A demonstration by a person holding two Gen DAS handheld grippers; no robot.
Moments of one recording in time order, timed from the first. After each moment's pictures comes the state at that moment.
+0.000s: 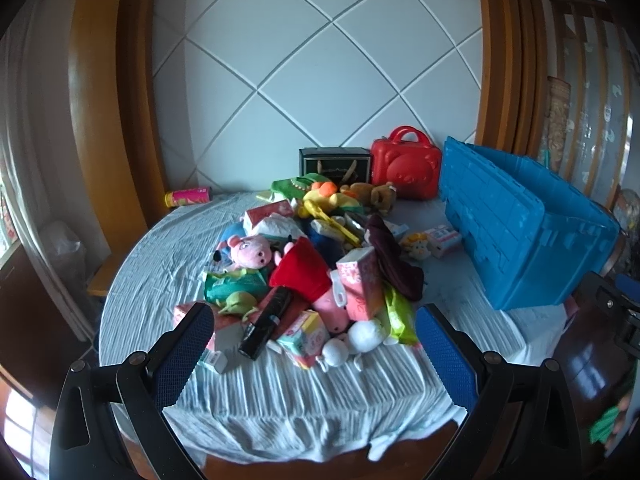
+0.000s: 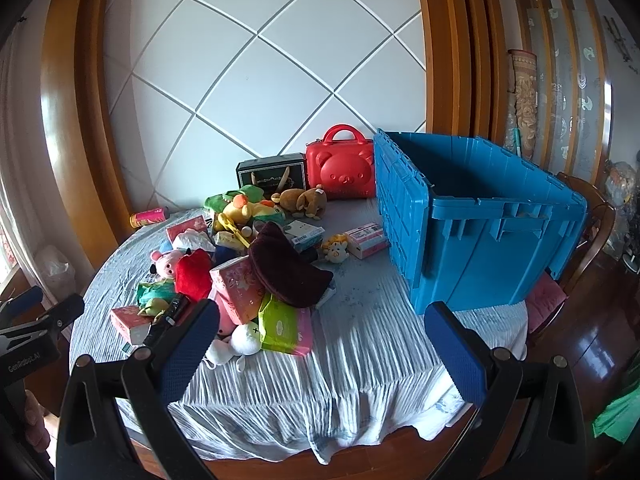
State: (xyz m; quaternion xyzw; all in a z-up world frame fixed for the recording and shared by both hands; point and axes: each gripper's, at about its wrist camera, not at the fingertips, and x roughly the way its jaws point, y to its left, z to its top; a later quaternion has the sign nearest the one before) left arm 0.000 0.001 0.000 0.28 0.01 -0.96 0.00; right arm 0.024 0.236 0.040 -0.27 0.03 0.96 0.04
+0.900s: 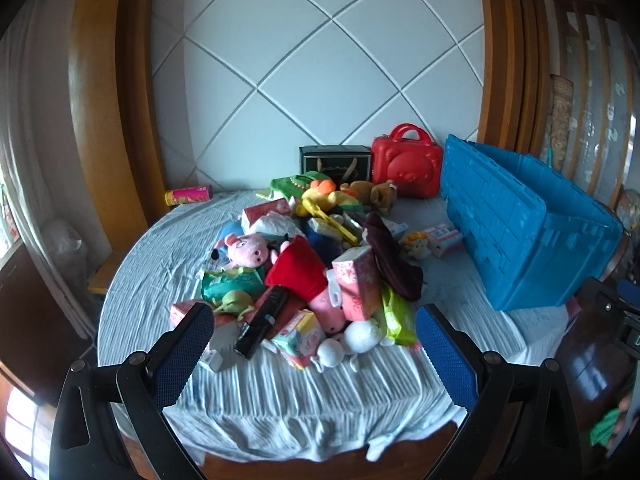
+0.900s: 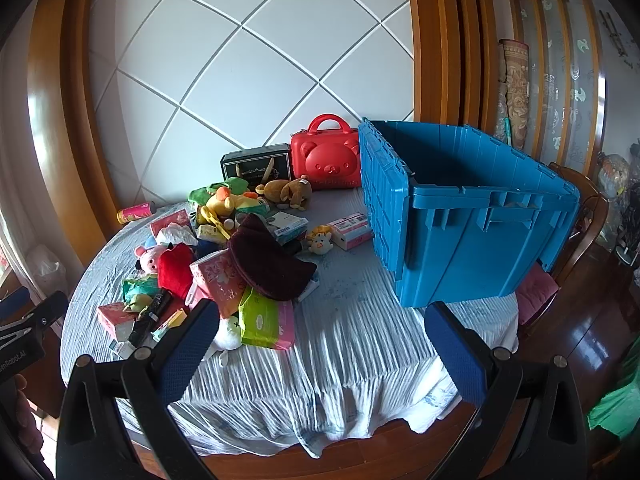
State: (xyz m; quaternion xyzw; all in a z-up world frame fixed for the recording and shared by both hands) left arm -0.002 0.019 0.001 0.29 0.00 -0.96 0.01; right arm 0.014 0.264 0.024 -0.30 0.04 0.95 0.05
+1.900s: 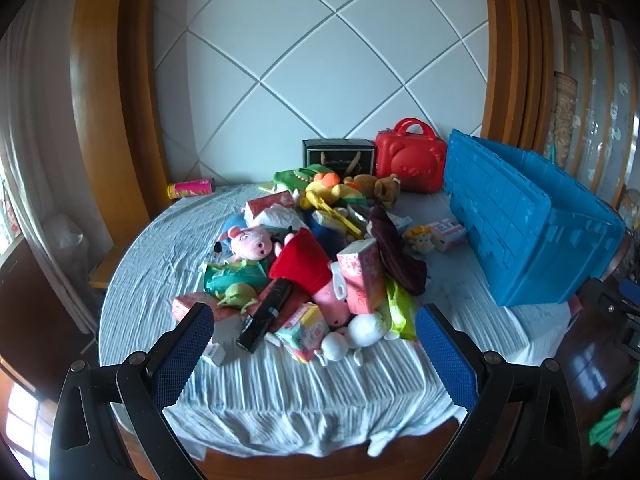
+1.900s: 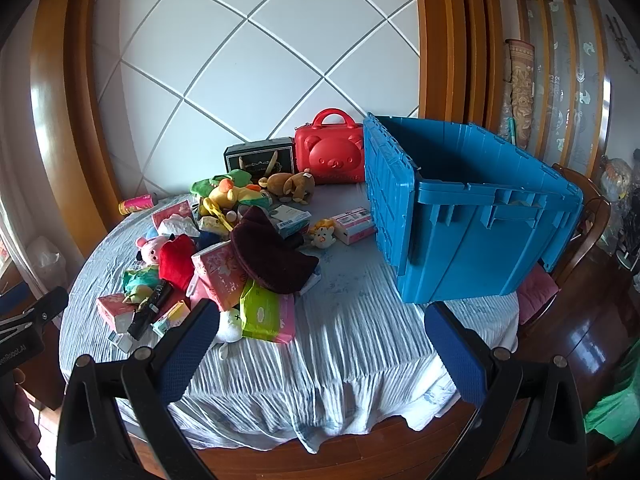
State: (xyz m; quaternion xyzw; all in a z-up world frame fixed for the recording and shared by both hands) left arm -0.003 0.013 -0.006 0.30 0.00 -0.95 0.01; right arm 0.014 0.259 0.019 -0.30 0.03 0.95 0.05
